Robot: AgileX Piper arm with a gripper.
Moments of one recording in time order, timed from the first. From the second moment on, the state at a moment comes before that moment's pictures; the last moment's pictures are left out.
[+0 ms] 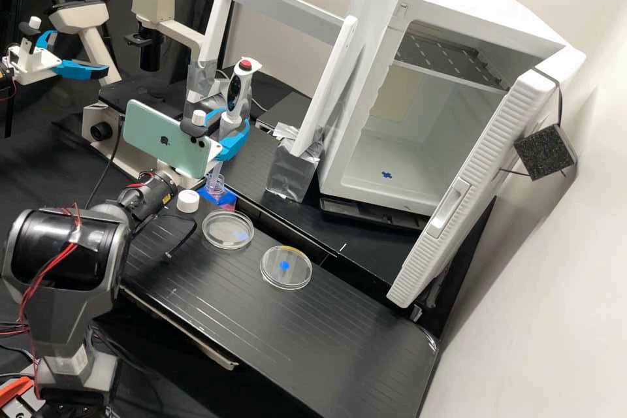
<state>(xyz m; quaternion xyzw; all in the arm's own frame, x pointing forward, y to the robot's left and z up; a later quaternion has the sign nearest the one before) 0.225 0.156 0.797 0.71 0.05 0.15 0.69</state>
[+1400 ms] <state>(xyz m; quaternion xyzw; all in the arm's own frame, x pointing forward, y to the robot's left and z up) 0.222 0.158 0.788 0.68 0.04 0.13 0.72</state>
